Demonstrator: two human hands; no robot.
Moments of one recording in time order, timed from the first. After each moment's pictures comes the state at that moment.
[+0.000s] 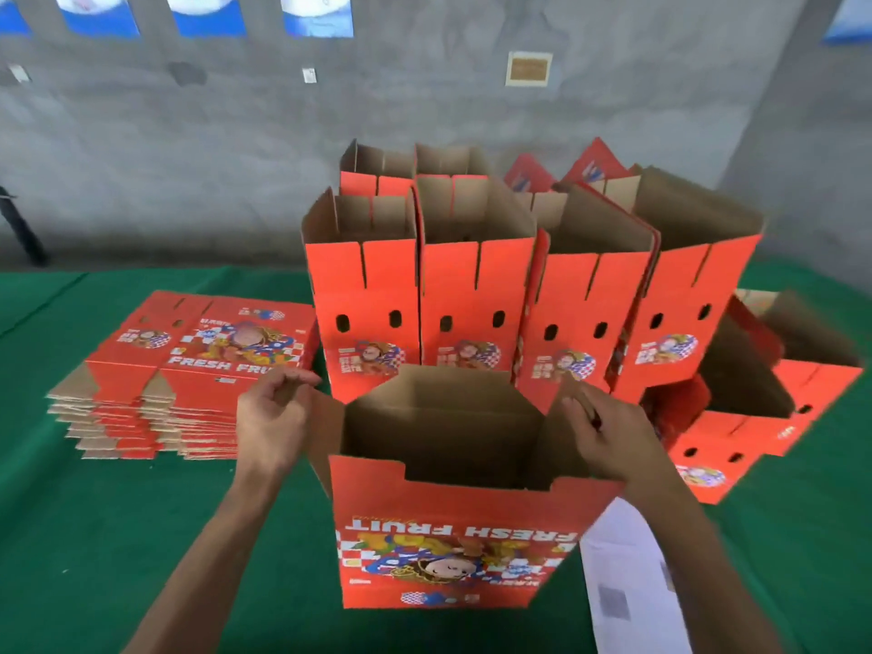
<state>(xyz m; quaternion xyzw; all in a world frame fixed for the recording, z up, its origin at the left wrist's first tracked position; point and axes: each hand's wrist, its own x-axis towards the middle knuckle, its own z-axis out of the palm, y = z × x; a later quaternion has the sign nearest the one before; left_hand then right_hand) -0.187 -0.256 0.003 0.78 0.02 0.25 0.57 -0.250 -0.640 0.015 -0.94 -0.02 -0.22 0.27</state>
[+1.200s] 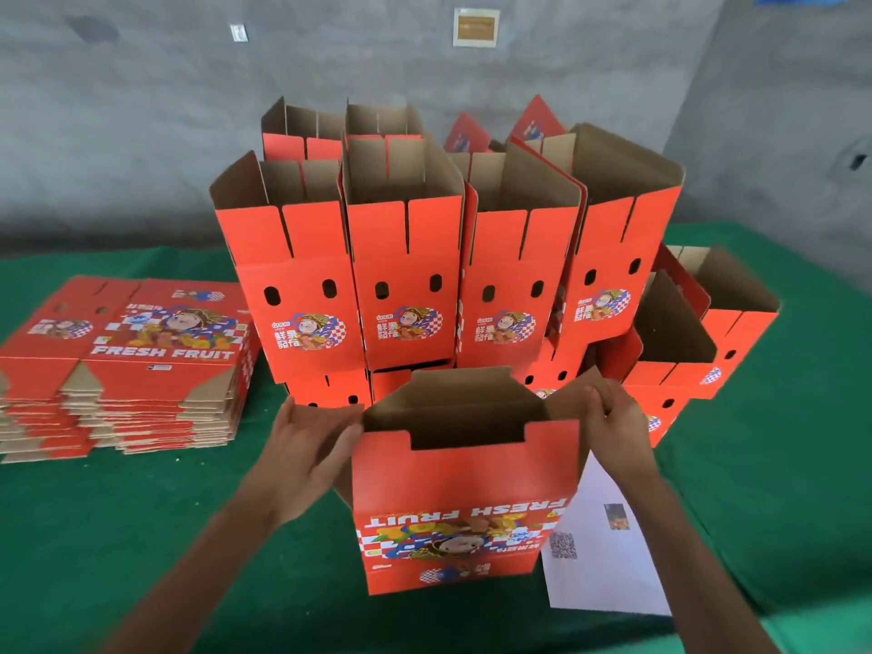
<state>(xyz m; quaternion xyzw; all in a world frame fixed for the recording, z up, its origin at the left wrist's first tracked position) -0.235 -0.332 -0.047 0.93 -0.26 0.06 0.26 -0.284 -0.739 -0.067 -0.86 0.19 -0.23 0.41</state>
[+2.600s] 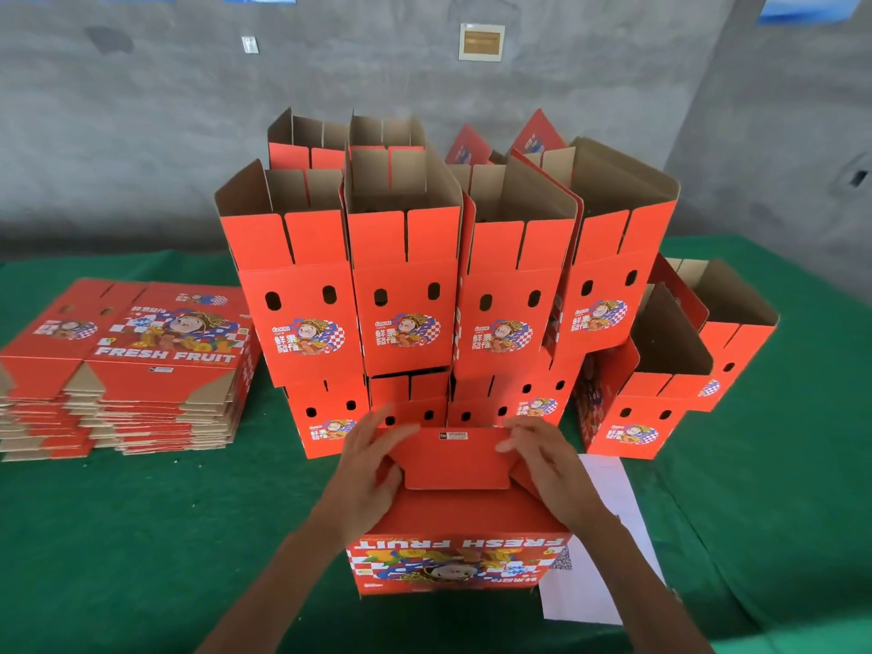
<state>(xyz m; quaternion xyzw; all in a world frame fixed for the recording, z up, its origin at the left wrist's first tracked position) -0.252 -0.401 -0.082 0.88 -0.23 -0.01 0.42 -0.298 -0.689 -0.089 -0.86 -0.01 -0.12 0.50</state>
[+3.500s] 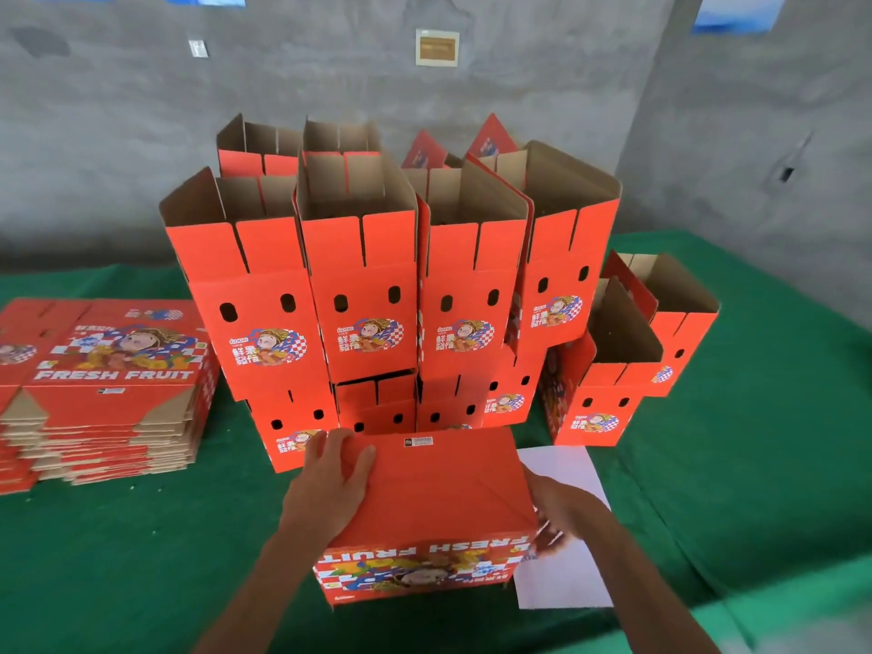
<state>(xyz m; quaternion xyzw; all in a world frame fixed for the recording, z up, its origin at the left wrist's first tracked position) -0.242 -0.402 -0.094 0.95 -0.04 -0.05 0.31 -0.309 -0.718 -0.095 -0.74 0.34 0.34 0.47</state>
